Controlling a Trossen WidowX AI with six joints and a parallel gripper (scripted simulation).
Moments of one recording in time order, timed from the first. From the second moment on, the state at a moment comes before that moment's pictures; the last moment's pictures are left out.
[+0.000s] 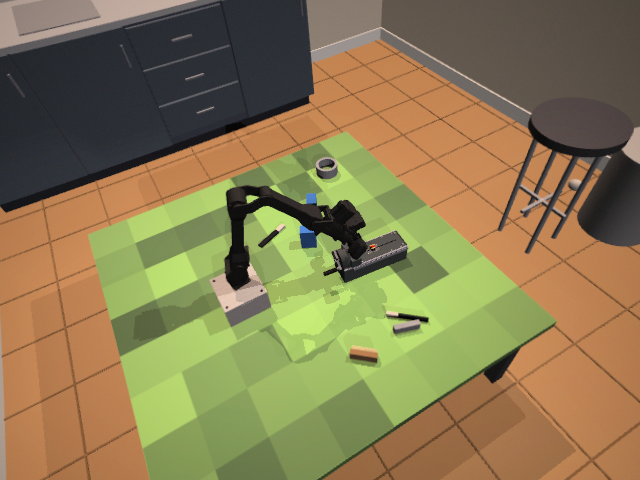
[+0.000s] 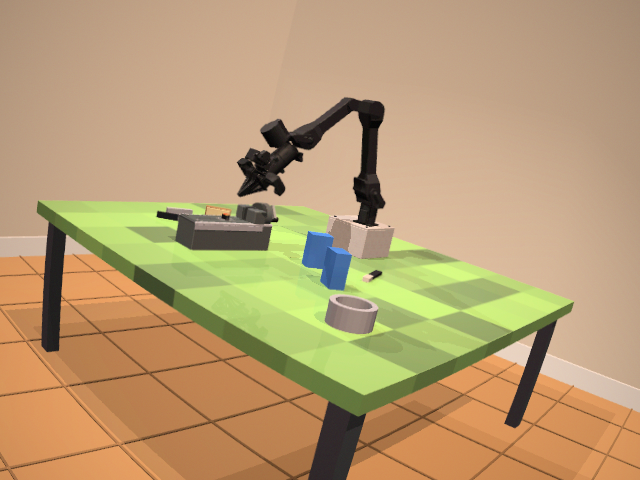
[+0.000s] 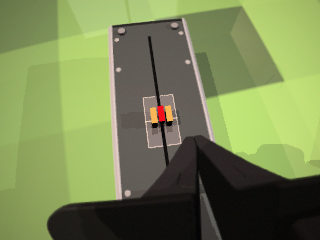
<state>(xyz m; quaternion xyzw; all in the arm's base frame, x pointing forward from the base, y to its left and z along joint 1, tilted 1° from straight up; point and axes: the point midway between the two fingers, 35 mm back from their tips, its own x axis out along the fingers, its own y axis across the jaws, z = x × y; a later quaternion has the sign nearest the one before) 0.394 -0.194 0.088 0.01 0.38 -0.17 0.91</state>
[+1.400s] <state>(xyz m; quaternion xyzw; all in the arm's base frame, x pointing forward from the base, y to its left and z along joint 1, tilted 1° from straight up) 0.394 -0.194 0.088 0.01 0.38 -0.17 0.91</state>
